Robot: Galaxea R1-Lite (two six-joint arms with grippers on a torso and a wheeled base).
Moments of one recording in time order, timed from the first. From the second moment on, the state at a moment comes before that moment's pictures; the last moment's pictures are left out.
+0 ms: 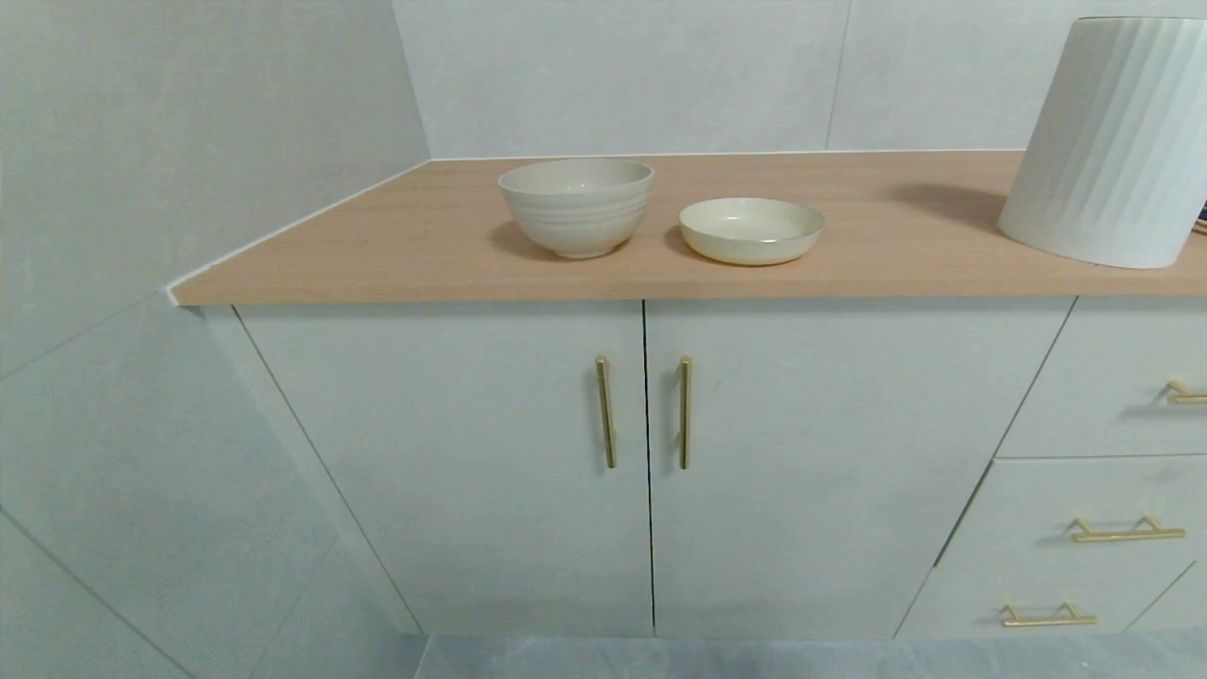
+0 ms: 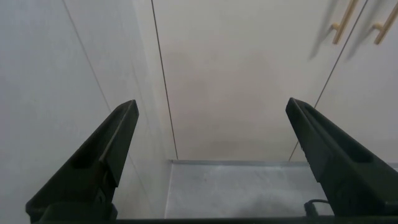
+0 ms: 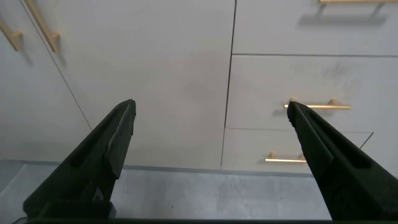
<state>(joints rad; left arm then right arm) 0.00 0.00 0.00 0.00 0.00 0.00 0.00 0.00 0.00 0.00 0.03 0.00</state>
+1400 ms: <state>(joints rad) 0.00 0.00 0.00 0.00 0.00 0.00 0.00 0.00 0.00 0.00 0.04 -0.02</state>
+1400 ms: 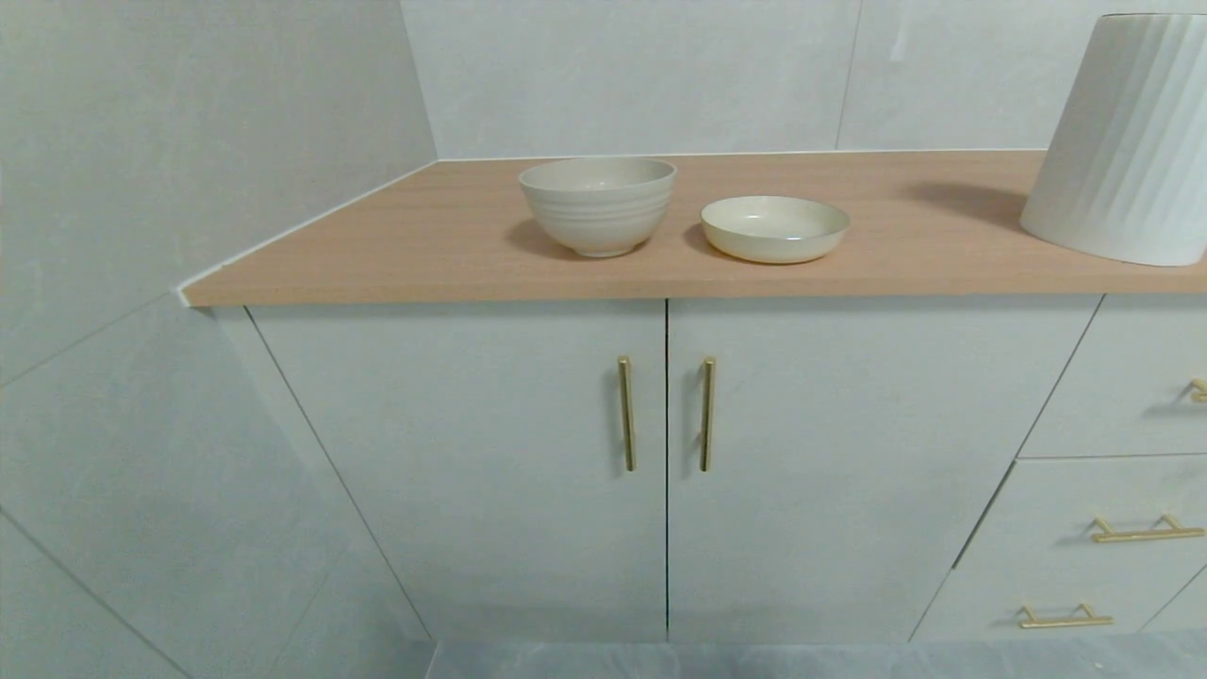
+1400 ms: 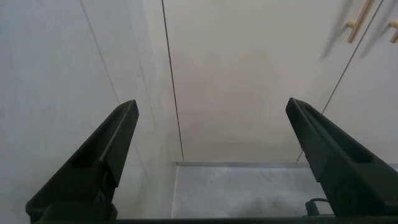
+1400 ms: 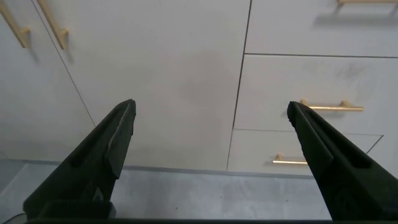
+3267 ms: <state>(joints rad) 0.00 0.00 0.00 0.00 0.00 0.00 0.57 1.90 -0.98 -0.60 0.41 0.18</state>
